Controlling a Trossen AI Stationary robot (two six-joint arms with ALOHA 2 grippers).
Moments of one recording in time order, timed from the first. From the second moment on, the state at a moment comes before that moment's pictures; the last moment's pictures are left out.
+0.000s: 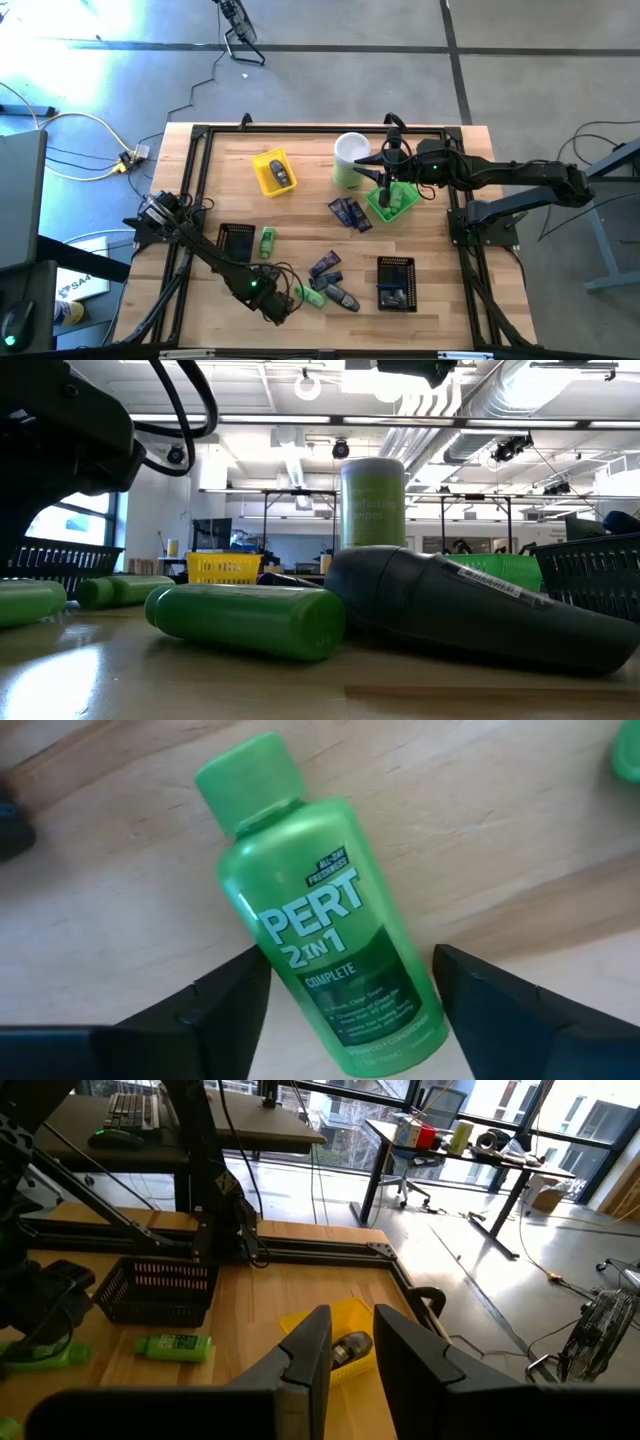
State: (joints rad) left arm -0.65 1.91 1.27 -0.77 0.01 -1.82; right arm -0.11 1.10 0.95 -0.03 0.11 -0.16
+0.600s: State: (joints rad) left arm -0.65 1.91 1.27 -0.75 0.02 -1.83; right arm -0.11 1.10 0.95 -0.03 0.11 -0.16
